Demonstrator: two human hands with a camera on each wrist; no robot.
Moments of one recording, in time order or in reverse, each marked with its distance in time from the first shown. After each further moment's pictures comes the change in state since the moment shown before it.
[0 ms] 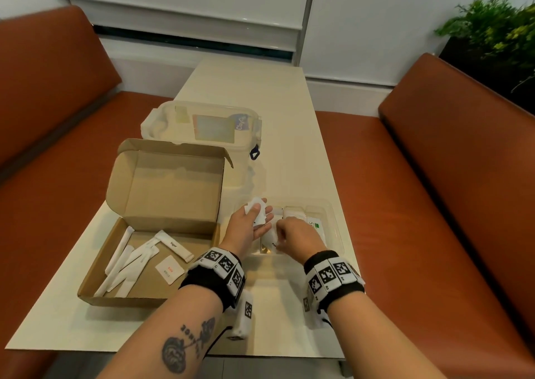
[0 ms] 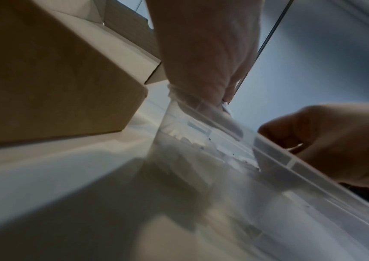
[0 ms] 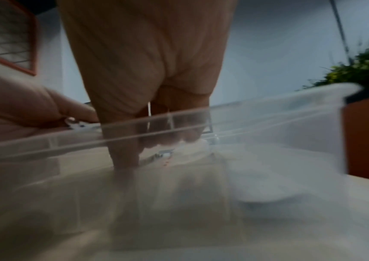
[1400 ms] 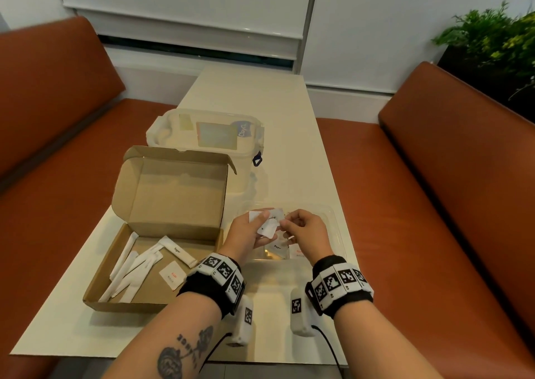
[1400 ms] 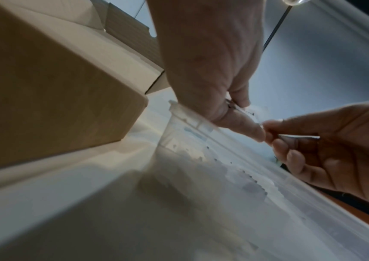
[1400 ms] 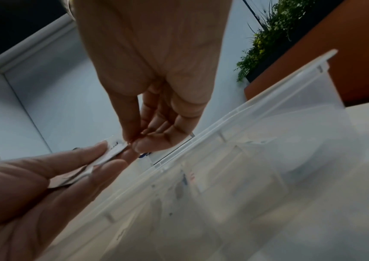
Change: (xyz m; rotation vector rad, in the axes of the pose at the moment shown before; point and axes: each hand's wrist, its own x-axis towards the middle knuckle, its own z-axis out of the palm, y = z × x) left_hand -0.005 0.006 -0.004 0.075 -0.022 -0.013; right_hand -0.007 -0.005 -0.015 1.061 0.266 0.208
